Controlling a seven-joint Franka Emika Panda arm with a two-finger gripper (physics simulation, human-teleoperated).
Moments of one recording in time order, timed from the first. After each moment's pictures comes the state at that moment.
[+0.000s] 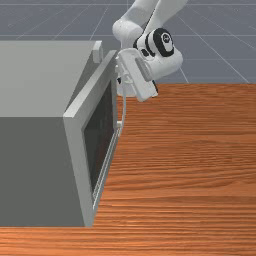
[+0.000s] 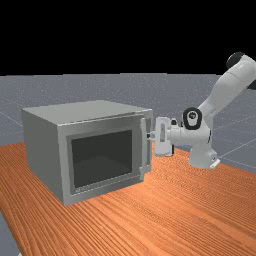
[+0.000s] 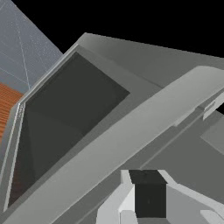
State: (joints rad) arm 1.98 0.68 -1.68 -2.66 -1.50 2.37 2.62
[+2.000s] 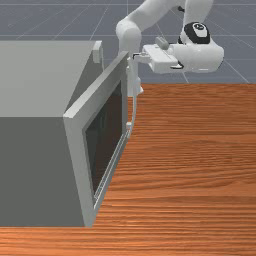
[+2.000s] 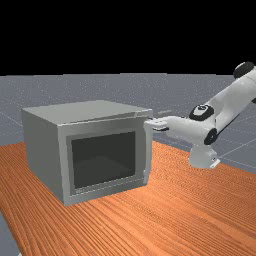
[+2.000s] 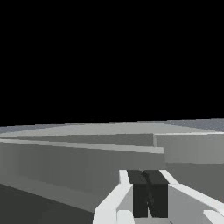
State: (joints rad) arm 1.76 0.88 -1.47 -2.20 -0.80 1.90 2.90
